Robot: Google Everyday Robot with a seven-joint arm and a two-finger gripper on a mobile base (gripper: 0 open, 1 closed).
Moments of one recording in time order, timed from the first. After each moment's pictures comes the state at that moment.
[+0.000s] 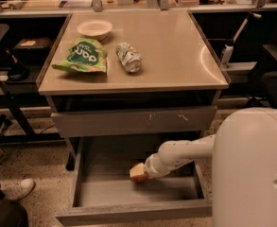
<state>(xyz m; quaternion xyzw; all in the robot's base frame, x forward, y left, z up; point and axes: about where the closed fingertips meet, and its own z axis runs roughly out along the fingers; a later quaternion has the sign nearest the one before) 0.534 -0.037 0.388 -0.05 0.97 0.21 0.08</state>
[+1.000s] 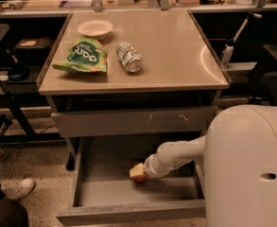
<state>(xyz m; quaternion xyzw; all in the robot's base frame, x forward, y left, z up) 0.538 -0.033 0.379 -0.04 0.97 0.21 0.08</state>
